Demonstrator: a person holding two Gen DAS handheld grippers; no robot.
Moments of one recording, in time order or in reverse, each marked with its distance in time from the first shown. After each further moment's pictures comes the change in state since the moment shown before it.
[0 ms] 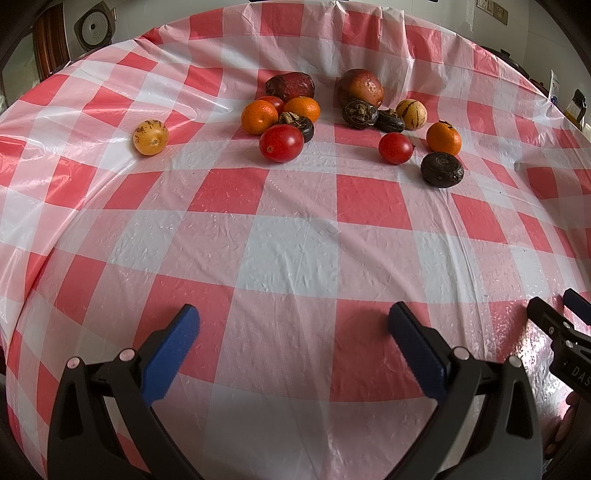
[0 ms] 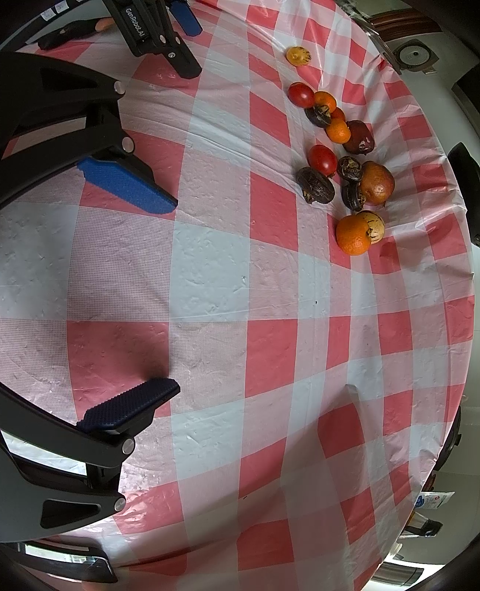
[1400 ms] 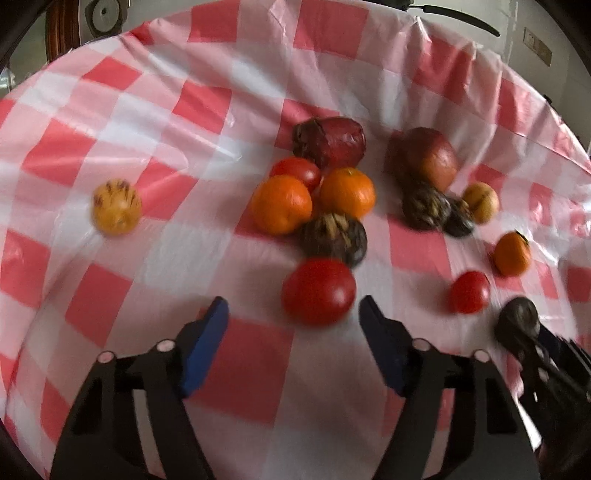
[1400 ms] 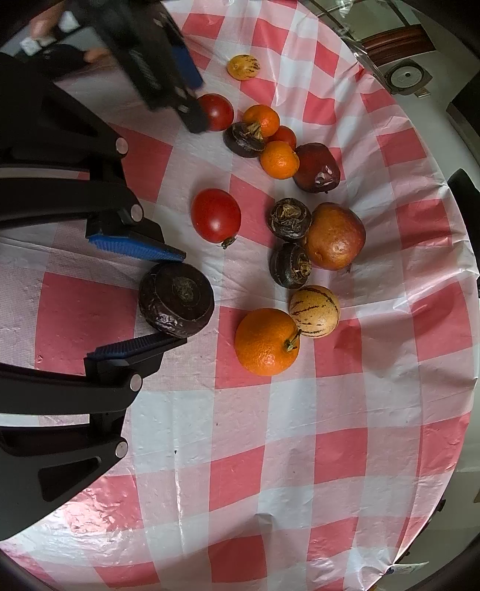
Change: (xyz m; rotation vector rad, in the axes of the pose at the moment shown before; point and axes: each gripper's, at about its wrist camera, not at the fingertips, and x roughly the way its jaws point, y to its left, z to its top) left arm 0.073 0.028 0.115 -0.102 -0.029 0.006; right arm 0.069 0.069 0.114 -0.046 -0.012 0.167
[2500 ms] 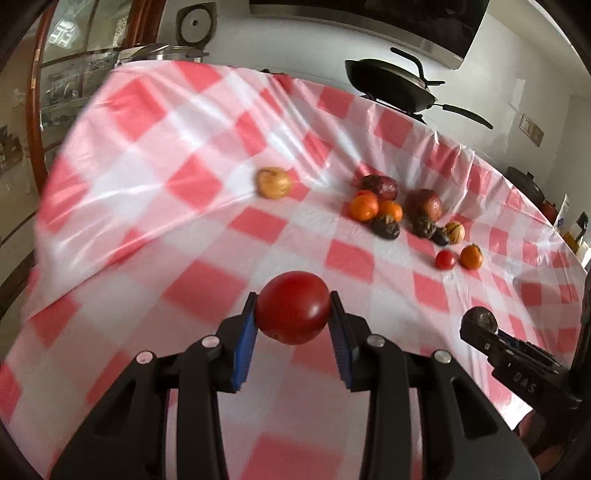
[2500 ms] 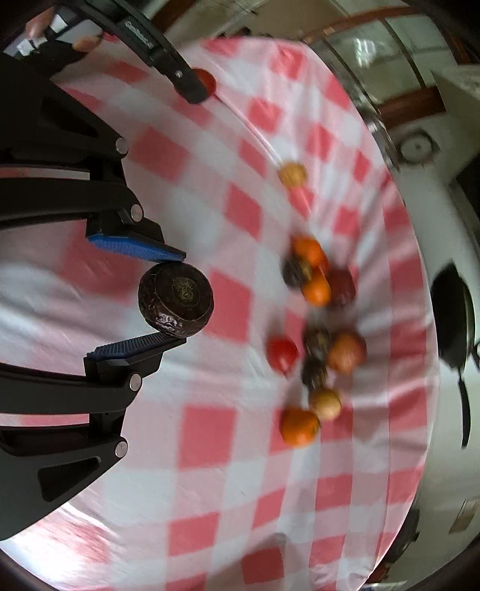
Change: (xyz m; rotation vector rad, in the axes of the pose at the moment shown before) left arm -0.160 0.115 -0.137 -0.211 -0.234 -0.050; right arm -0.090 0.073 -0.077 -0.104 -0.041 0.197
